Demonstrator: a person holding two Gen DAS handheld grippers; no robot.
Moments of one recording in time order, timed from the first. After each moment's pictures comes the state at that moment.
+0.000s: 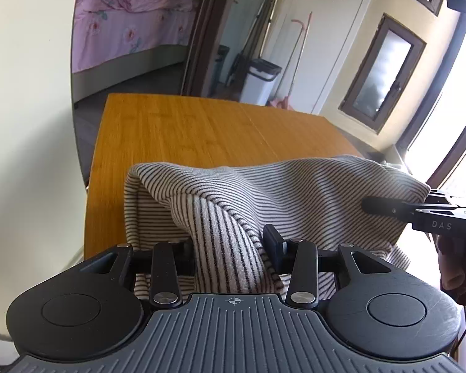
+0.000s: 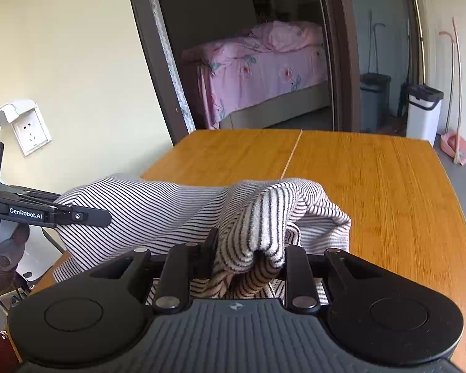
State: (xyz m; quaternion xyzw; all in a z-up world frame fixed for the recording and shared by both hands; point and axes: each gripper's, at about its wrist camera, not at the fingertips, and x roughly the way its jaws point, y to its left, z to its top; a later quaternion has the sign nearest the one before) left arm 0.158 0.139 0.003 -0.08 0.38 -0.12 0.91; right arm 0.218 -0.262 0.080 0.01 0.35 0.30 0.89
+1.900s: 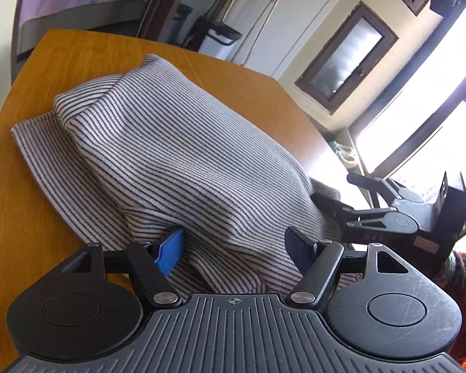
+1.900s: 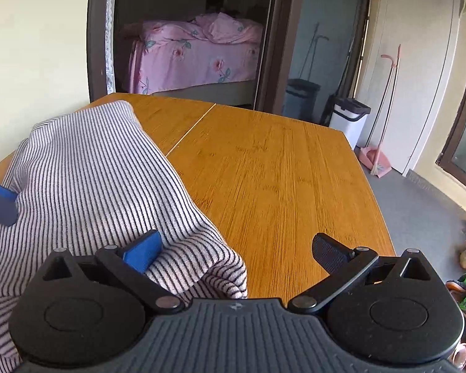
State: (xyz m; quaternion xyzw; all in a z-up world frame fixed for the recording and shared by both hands) left arm 0.179 0.101 -0.030 -0.16 0.42 -0.21 0.87; right arm 0.179 -0.279 0.057 -0.11 0.31 0.16 0.93
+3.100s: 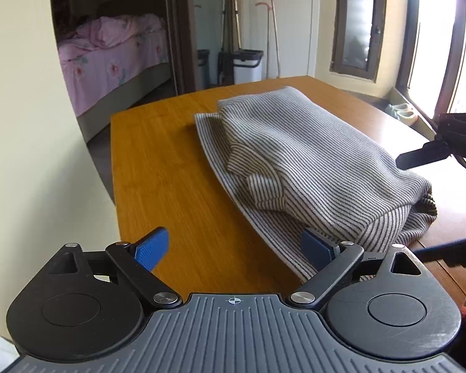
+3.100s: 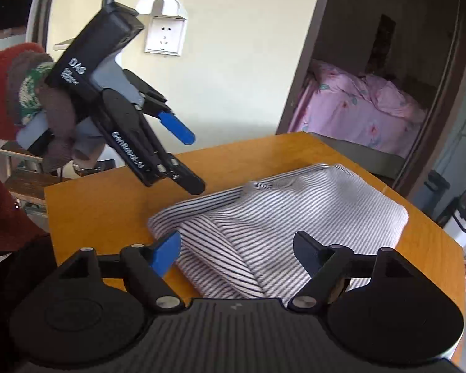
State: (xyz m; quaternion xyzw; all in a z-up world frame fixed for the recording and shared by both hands) left arm 0.092 0.137 0.008 0.06 0.35 -0.14 0.93; right arm 0.048 -0.198 0.093 -0.26 0.21 0.45 0.83
